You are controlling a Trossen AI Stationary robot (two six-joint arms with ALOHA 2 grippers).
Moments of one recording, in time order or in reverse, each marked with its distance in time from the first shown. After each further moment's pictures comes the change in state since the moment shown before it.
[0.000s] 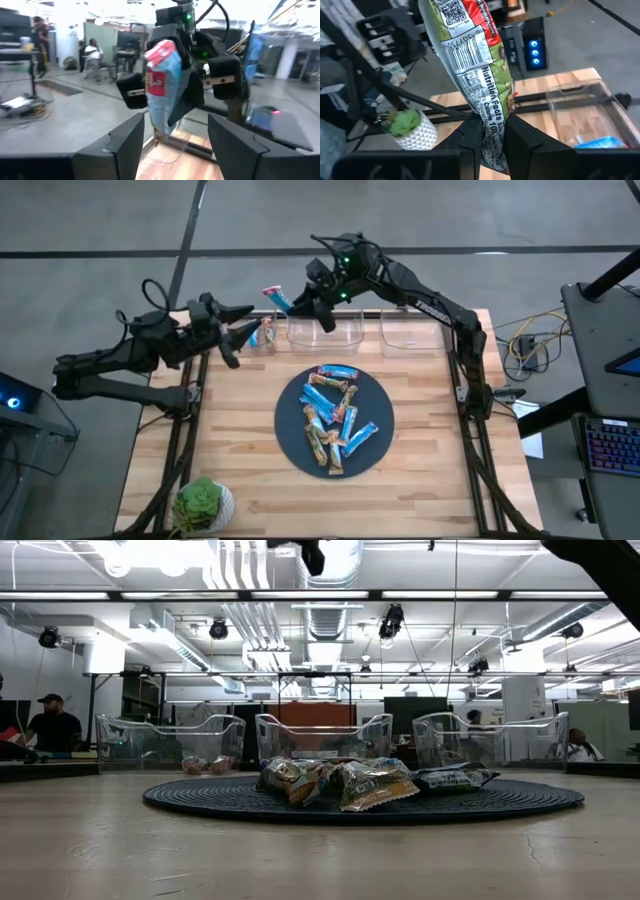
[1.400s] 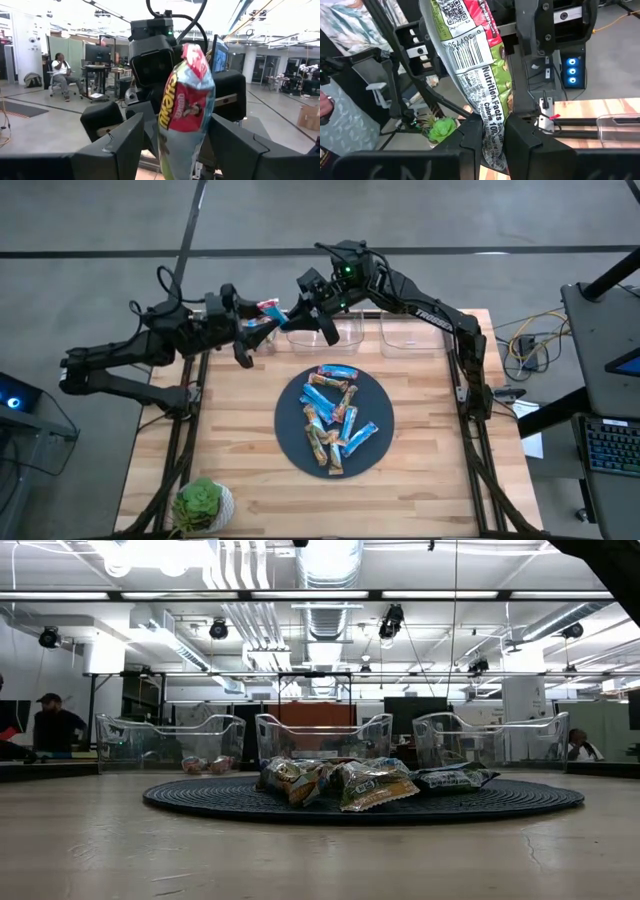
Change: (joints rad) left arm 0.012 0.181 0.144 0.103 0.171 0.037; right arm 0.077 -0.013 0.000 0.116 -0.098 0.050
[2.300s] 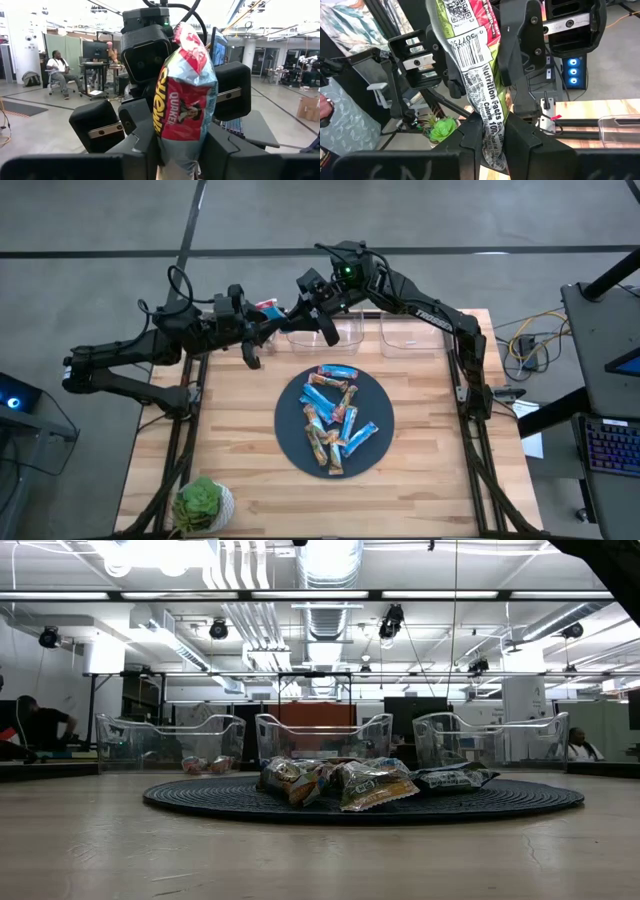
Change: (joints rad) left arm 0.002 0.044 0.024 -0.005 0.008 0.020; right arm 0.000 0.000 0.000 0.000 0.000 0.000
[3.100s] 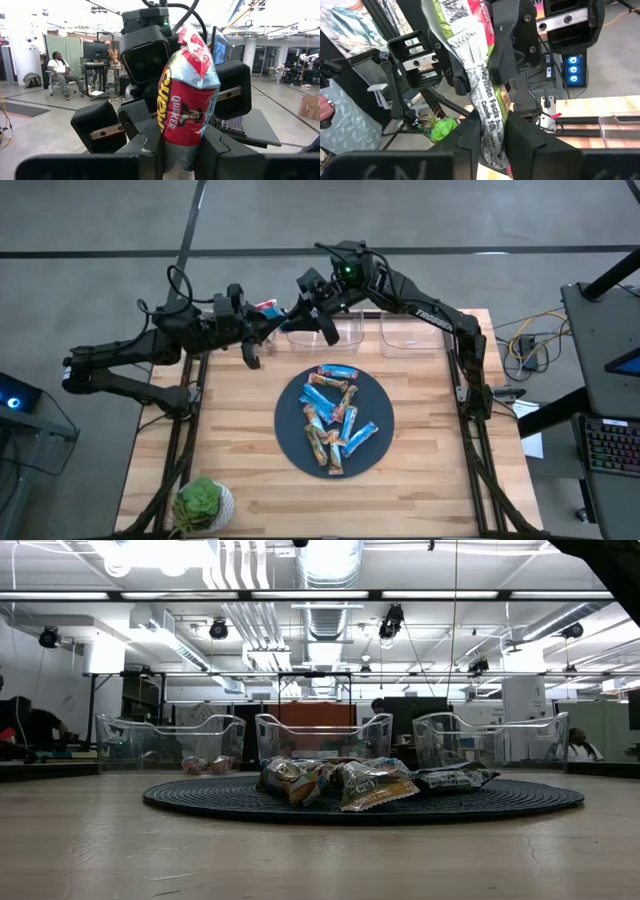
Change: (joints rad) left arm 0.007 -0.002 0.000 -0.003 0.001 0.016; right arm -0.001 0.000 0.000 -0.004 0.000 0.018
